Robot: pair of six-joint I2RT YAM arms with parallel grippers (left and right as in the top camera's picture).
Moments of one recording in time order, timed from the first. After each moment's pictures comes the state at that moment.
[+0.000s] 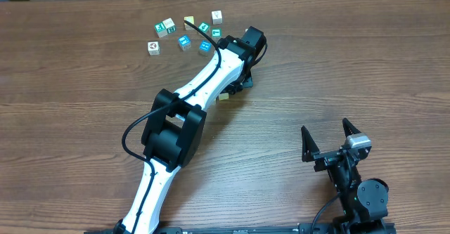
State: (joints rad) left arm -0.57 2.39 2.00 -1.08 -0.18 -0.73; right arm 0.18 0.01 0.02 -0.04 -0.04 0.10
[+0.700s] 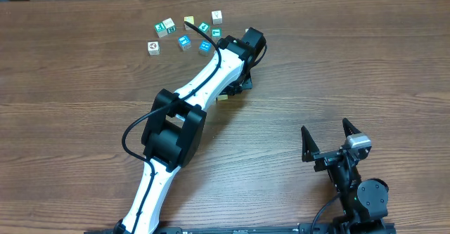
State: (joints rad) left arm -0.57 2.39 2.00 -1.11 -0.16 -0.72; right arm 0.18 0.01 0.02 -0.04 -0.04 0.10
